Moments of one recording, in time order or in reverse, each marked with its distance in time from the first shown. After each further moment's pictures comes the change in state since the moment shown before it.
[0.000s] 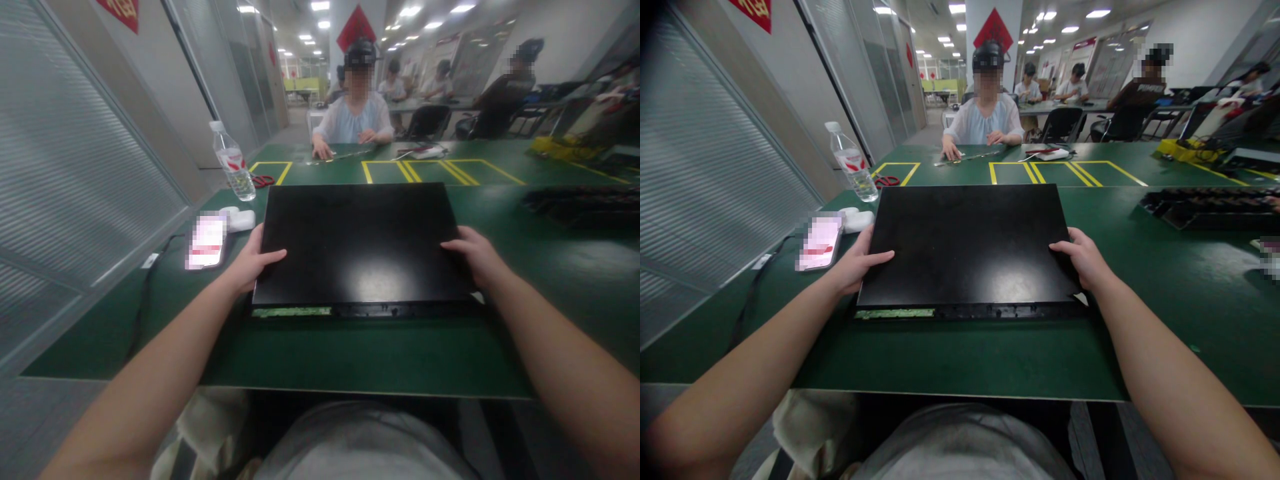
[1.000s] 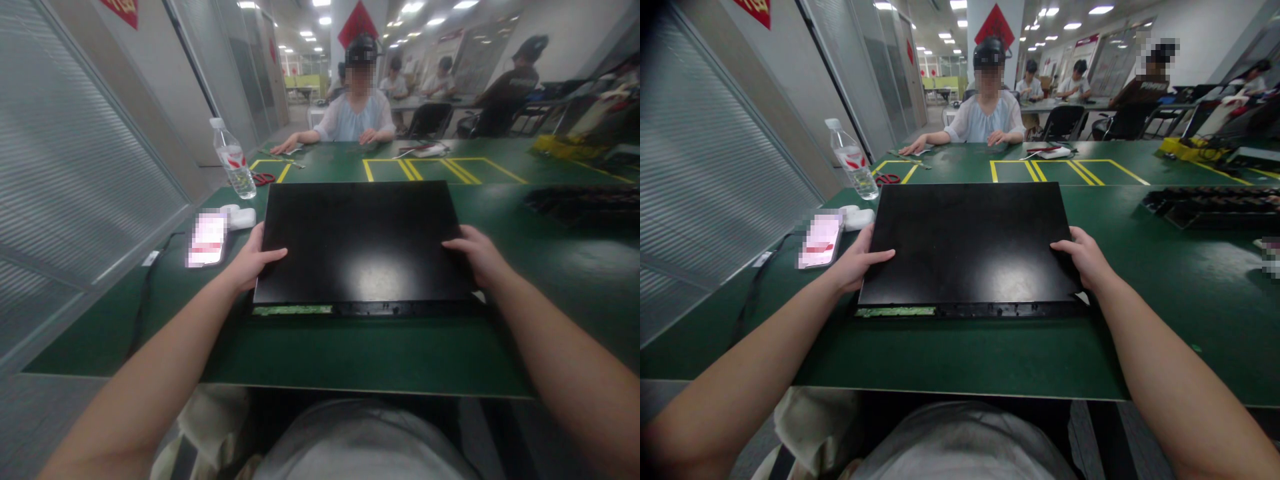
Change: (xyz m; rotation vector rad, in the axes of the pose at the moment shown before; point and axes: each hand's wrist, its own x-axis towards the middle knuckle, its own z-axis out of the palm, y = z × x) left_hand 0.002 -0.002 -0.002 0.006 -0.010 0.004; right_hand -0.005 -0.005 0.003 0.032 0.037 0.020
